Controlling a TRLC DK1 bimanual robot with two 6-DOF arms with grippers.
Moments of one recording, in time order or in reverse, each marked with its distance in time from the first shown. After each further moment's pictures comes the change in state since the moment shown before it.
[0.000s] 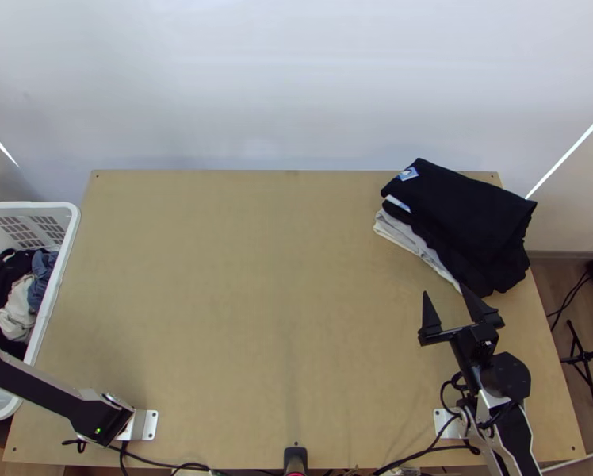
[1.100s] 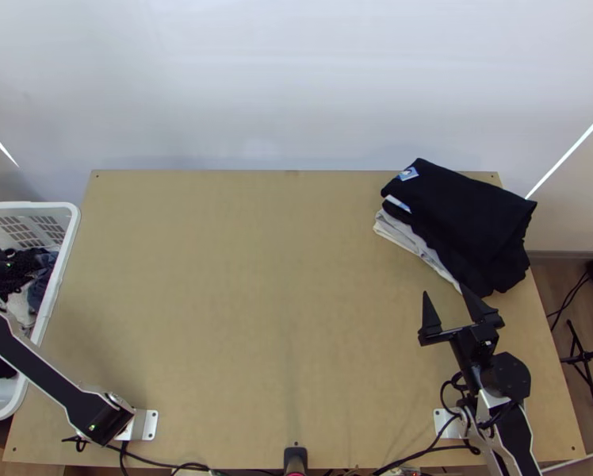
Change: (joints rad) left arm -0.117 0.398 0.293 0.031 -0.060 -0.011; right arm 0.000 0.000 0.000 0.000 0.000 0.000
